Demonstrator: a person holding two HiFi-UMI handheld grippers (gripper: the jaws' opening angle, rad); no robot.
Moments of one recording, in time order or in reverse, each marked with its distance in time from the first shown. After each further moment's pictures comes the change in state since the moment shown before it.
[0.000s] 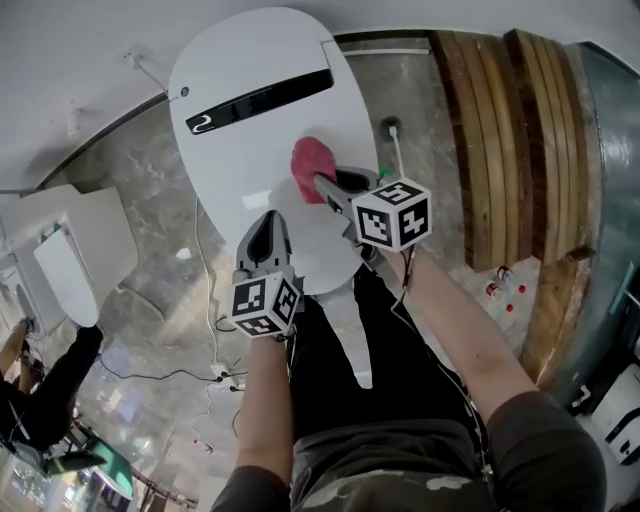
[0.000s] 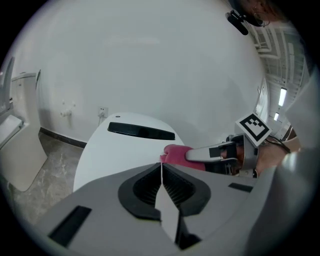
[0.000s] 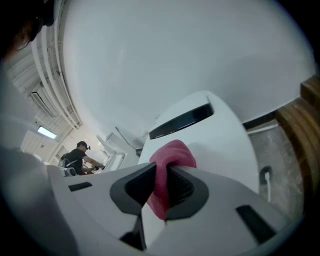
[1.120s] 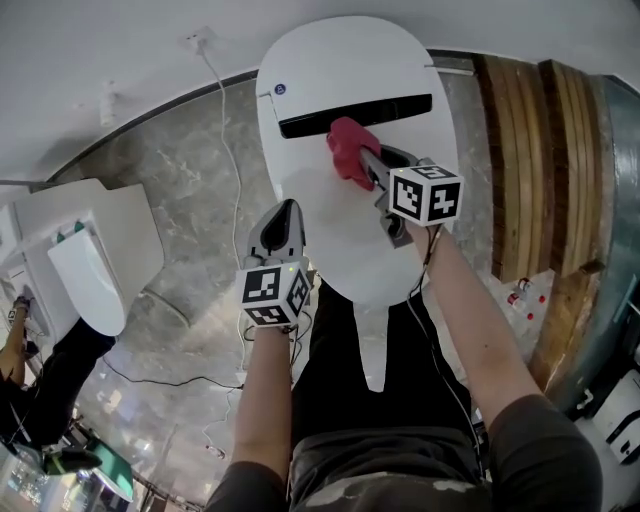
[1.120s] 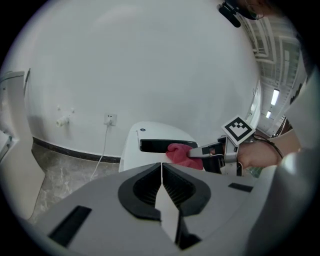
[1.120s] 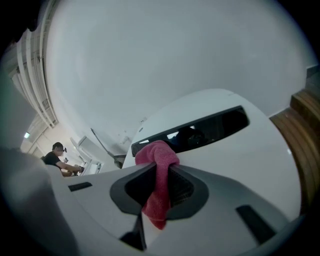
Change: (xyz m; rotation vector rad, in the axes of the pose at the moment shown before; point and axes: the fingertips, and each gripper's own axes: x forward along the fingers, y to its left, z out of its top) left arm 0.012 0.144 0.069 0.048 0.017 -0.083; right arm 0.122 0.005 0.058 0.038 -0.033 -0.231
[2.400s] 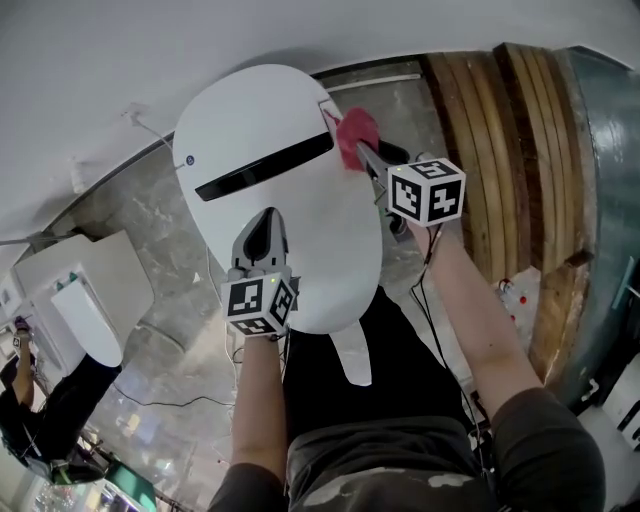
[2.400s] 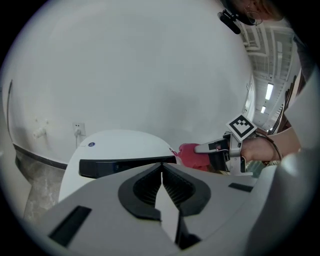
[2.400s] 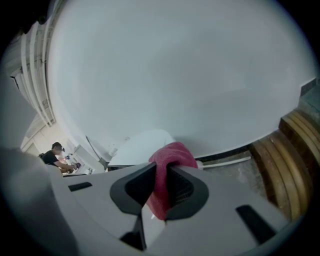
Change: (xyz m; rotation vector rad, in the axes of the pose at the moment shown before) left arm 0.094 -0.141 0.040 0.071 -0.028 -0.044; right arm -0.109 -0.150 0.100 -0.049 -0.094 -0.055
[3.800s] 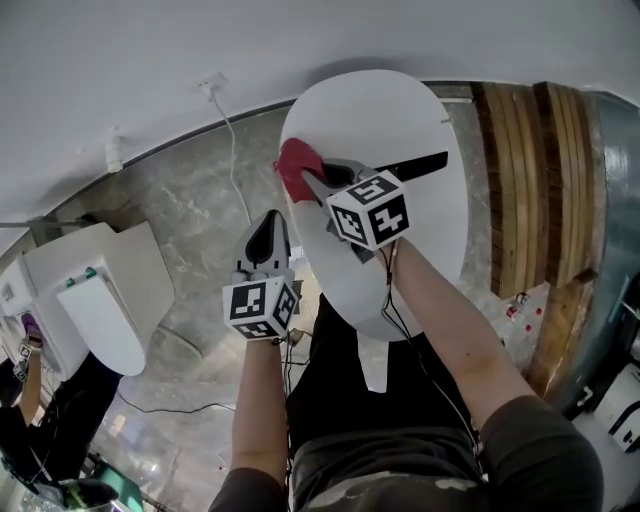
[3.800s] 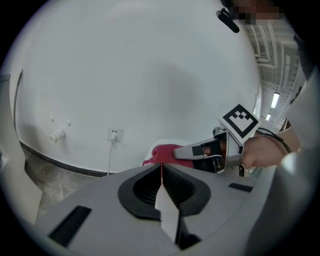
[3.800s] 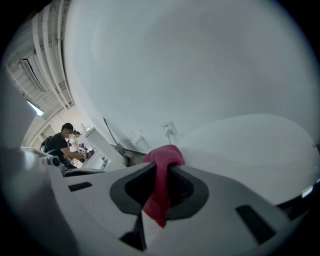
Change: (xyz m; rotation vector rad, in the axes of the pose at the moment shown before) left arm -0.052 0.224 0.035 -0.063 -0.024 0.032; right arm 0.200 0.278 -0.018 -0.202 0.128 0.171
